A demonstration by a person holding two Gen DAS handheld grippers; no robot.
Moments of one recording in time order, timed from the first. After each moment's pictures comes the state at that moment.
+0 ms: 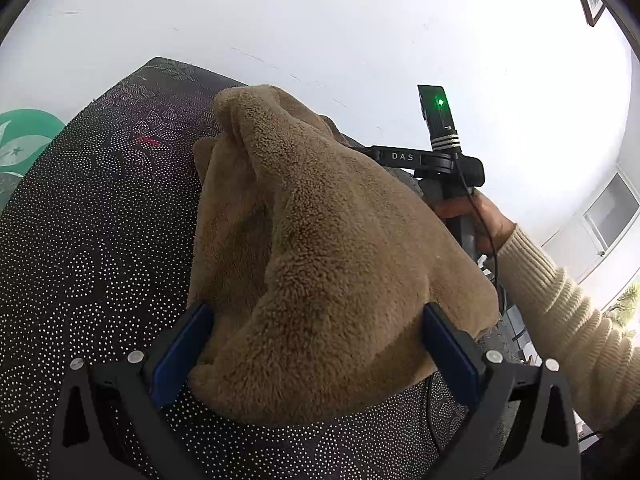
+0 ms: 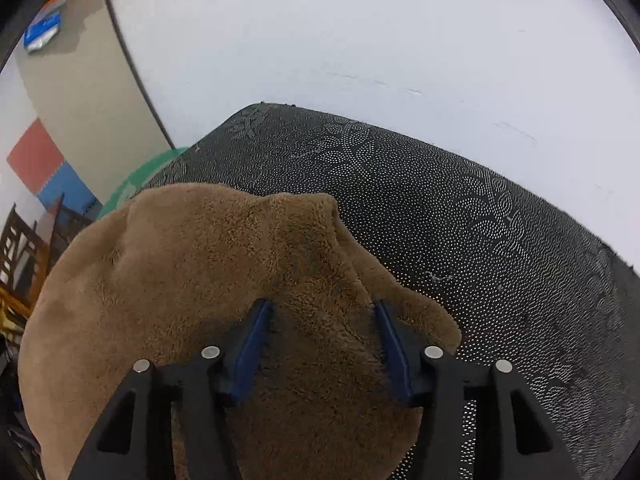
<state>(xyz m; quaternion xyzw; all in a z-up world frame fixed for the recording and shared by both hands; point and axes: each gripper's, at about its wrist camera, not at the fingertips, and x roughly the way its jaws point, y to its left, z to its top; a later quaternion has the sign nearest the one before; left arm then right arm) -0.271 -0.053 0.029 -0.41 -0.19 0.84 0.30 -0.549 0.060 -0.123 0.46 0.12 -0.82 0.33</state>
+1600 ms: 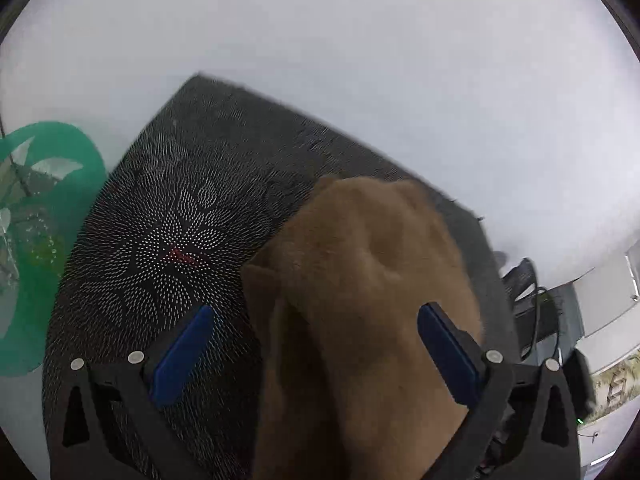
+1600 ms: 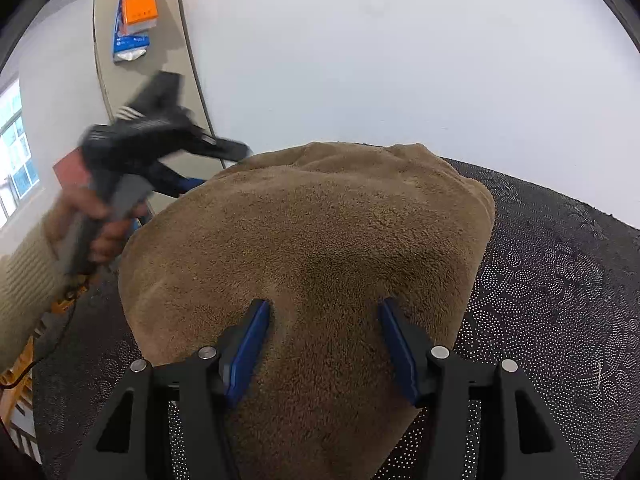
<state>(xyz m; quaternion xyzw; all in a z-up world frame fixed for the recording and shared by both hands) -0.411 -0.062 0.060 -0.49 -0.19 0.83 0.20 -0.345 0.144 -0.117 0.33 0.07 -0.85 0.40</state>
